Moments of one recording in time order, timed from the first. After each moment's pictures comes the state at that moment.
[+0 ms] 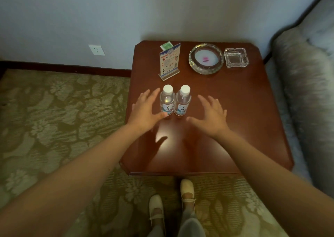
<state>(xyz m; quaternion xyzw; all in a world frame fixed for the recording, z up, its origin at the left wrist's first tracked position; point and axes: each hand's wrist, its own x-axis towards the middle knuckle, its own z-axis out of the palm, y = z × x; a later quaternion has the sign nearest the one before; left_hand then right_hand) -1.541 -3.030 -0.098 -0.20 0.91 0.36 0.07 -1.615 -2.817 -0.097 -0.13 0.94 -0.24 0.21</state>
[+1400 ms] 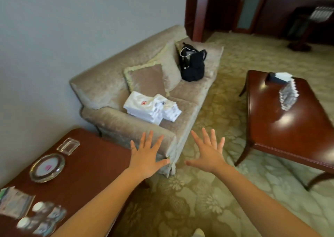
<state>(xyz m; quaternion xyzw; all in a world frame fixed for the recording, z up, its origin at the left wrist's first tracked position) -1.429 -2.616 0.155 0.46 0.88 0.00 0.12 -1.270 -2.440 0.158 0.33 0.93 -0.15 0.05</state>
